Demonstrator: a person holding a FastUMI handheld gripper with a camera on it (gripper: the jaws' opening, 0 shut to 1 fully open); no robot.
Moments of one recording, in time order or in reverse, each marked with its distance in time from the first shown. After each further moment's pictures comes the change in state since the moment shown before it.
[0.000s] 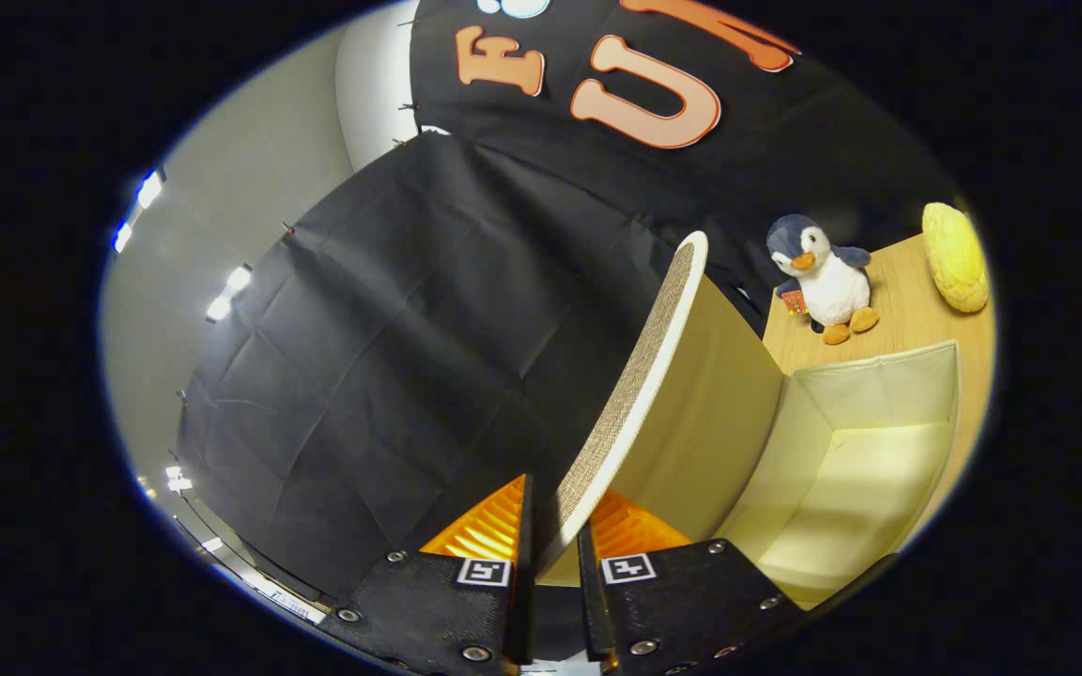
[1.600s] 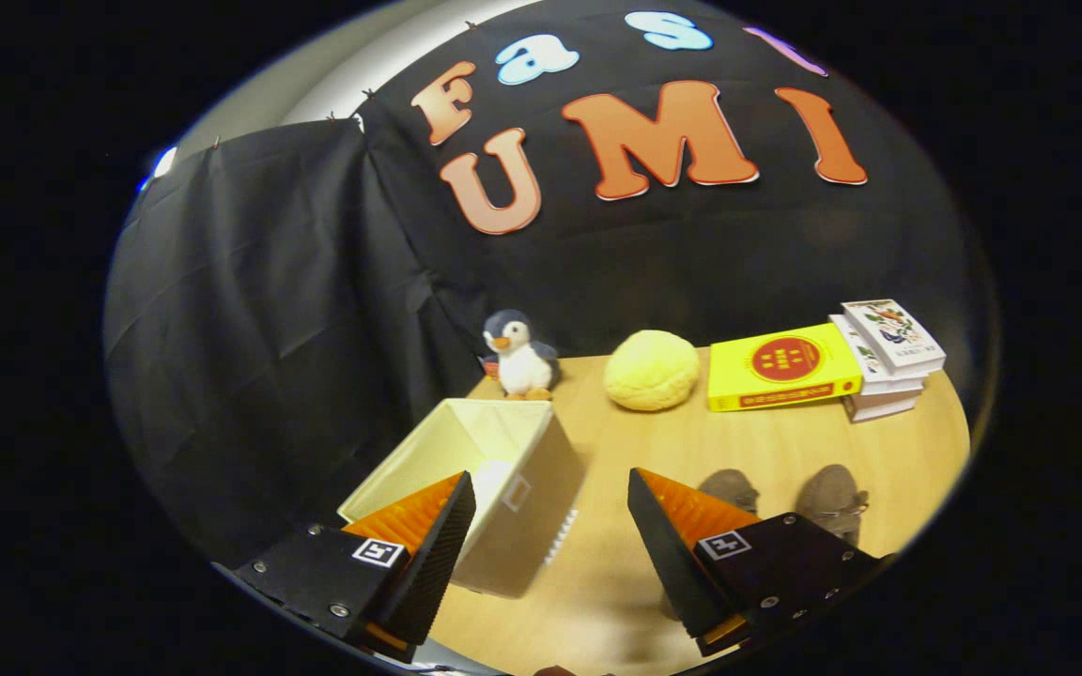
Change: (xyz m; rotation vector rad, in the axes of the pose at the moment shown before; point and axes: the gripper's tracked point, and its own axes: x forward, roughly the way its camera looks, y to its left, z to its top) arm -0.279 -0.202 0.015 -0.328 -0.201 -0.813
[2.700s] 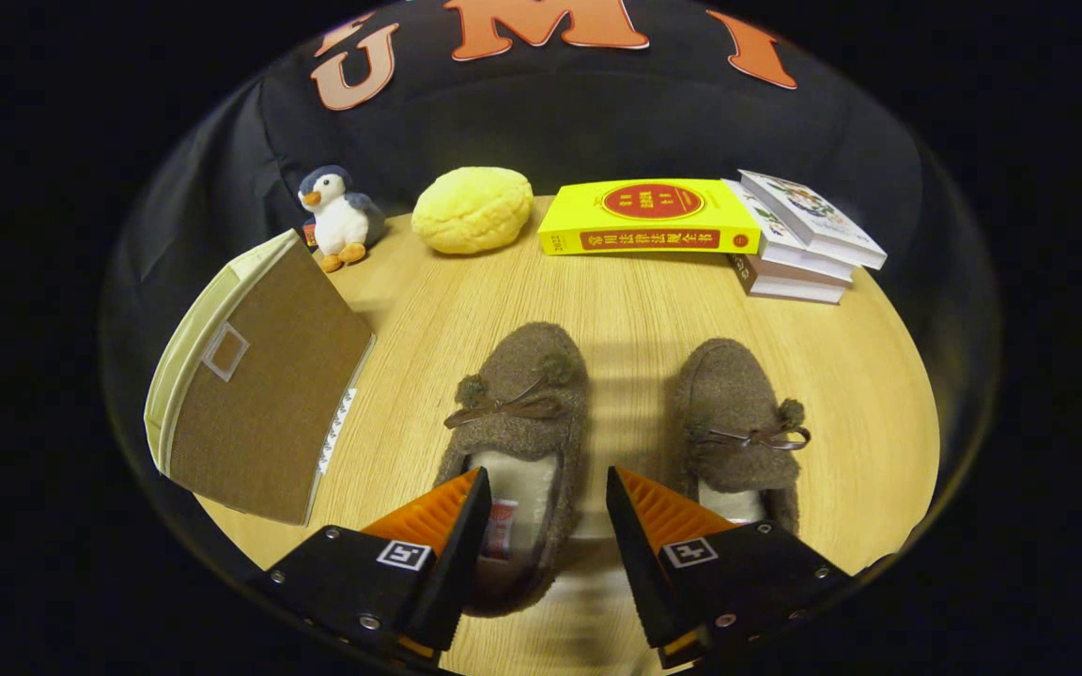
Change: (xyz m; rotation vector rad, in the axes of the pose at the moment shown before) arm 0.064 -0.148 -0.135 0.000 0.407 -0.279
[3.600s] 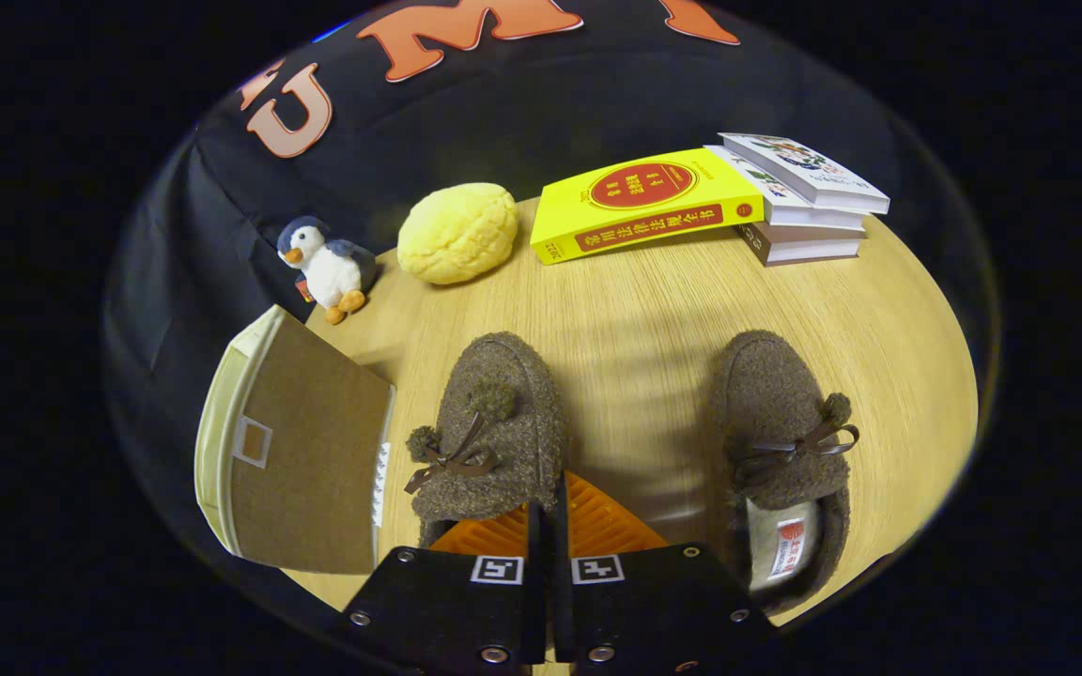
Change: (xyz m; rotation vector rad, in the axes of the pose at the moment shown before) arm -0.014 0.029 0.037 0.228 -0.005 0.107
